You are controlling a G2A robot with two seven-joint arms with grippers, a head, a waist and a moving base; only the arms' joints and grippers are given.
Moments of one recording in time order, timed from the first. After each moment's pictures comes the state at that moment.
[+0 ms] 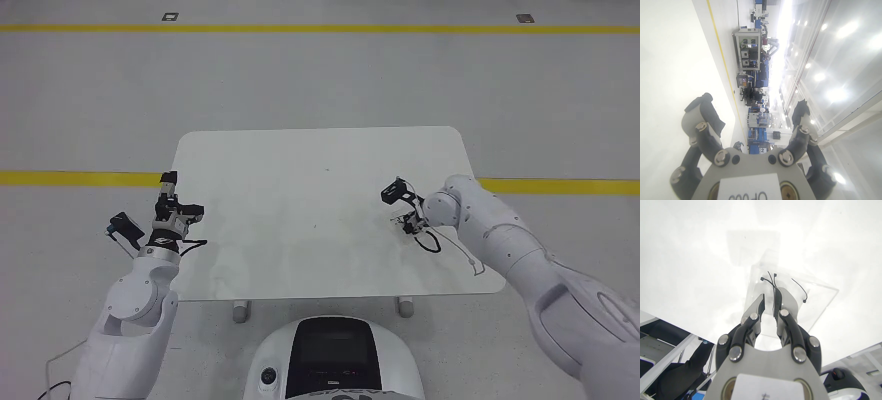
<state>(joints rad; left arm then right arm) 1.73 -1.15 -1.60 -1.80 -0.42 0.00 0.00 -0.66 -1.15 0.48 -0.82 -0.69 -0.34 0.94</state>
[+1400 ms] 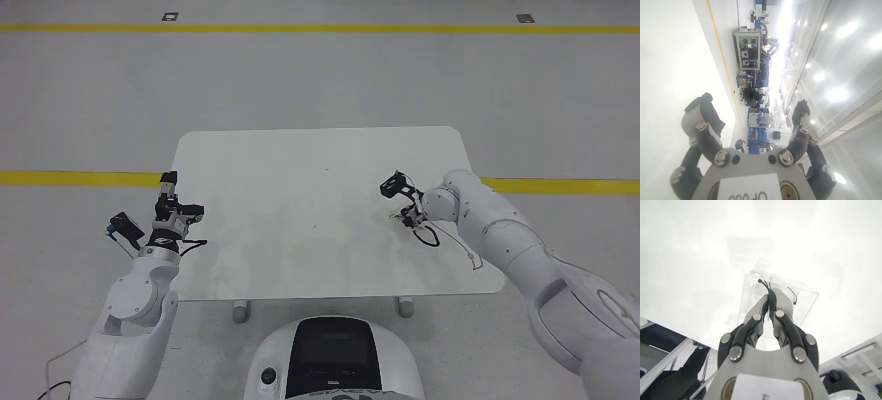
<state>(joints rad) 1.73 -1.15 -1.60 -1.80 -0.42 0.00 0.00 -0.64 -1.15 0.47 -0.82 -0.71 -0.34 0.90</state>
